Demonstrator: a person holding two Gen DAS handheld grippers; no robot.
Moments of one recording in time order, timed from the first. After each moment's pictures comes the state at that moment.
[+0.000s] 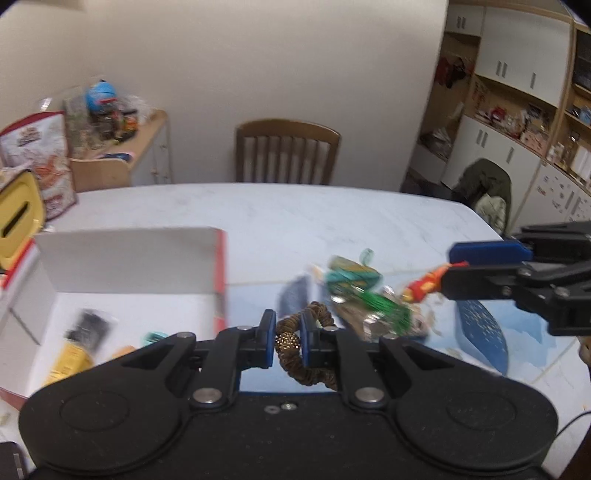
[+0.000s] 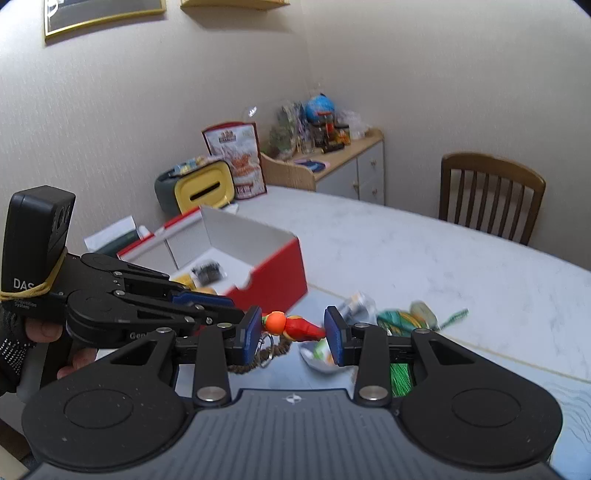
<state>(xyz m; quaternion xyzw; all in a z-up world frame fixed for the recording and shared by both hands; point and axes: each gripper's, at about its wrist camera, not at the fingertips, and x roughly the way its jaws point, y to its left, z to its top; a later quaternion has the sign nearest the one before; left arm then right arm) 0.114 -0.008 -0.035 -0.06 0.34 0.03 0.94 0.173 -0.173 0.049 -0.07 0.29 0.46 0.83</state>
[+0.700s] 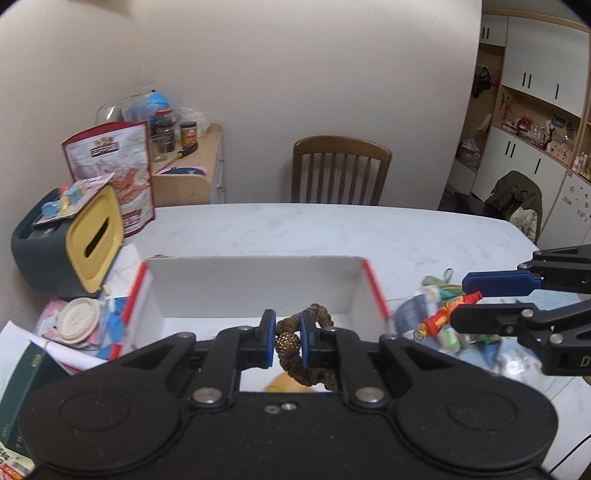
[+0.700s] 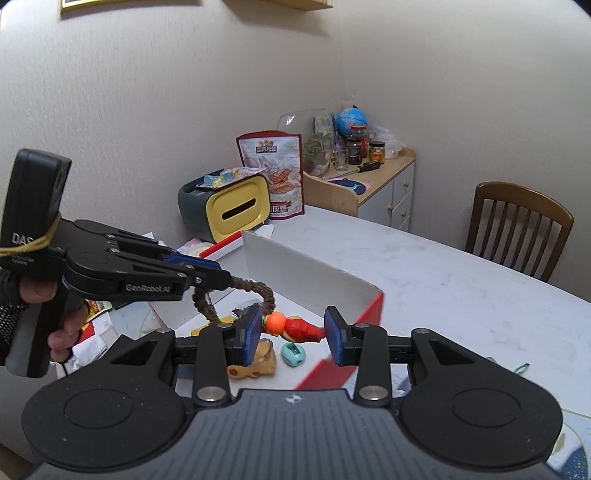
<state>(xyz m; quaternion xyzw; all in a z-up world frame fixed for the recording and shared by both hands) 0.092 0.125 -0.013 -0.05 0.34 0.07 0.94 0.139 -0.034 0.057 -0.10 0.28 0.46 0.83</state>
